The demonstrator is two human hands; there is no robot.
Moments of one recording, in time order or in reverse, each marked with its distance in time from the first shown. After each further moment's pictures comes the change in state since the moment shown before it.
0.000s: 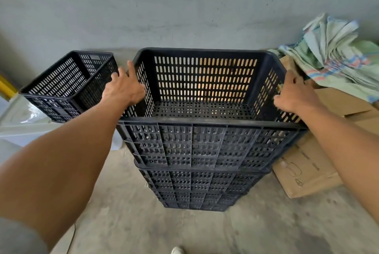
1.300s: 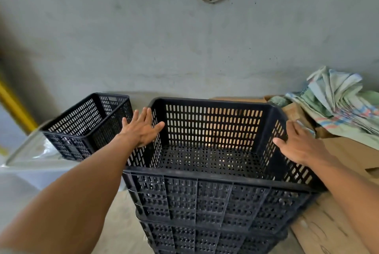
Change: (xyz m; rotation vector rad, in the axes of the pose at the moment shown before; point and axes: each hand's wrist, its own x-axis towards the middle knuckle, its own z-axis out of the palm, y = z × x) left_hand 0.020 0.001 -0.008 -0.010 -0.103 0.090; right_hand 0.020 0.003 -0.006 -0.026 -0.097 -0.088
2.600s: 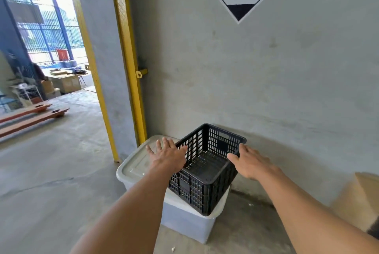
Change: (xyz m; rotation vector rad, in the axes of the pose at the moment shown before) left_hand 0.062 -0.472 -0.051 -0.168 0.004 -0.575; right_hand 0.013 -0.731 0.007 -0.013 -0.156 -0.630
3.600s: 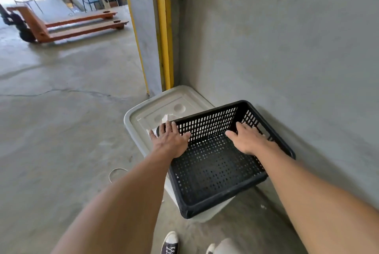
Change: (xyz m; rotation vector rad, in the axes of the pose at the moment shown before) left_hand 0.282 0.065 0.130 -0.169 -0.198 -0.469; right_hand 0.431 -0.001 0.058 -0.152 -0.315 -0.361
